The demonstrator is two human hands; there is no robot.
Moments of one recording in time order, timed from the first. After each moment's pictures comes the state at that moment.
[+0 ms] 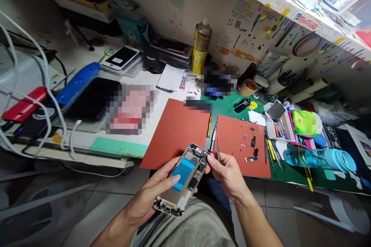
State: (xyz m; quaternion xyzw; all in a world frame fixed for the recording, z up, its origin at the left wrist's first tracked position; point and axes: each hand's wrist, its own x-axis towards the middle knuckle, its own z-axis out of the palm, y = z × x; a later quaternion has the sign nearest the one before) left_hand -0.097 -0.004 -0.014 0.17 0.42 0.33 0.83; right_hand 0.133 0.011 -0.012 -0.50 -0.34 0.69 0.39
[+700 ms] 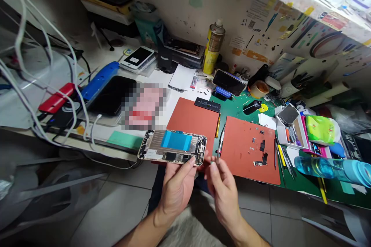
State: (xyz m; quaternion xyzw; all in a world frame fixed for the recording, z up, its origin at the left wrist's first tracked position) left_hand -0.028 0.004 -0.021 0.10 0.39 0.62 0.67; right_hand 0.078 -0.028 -0.020 -0.53 -0.23 0.62 0.53
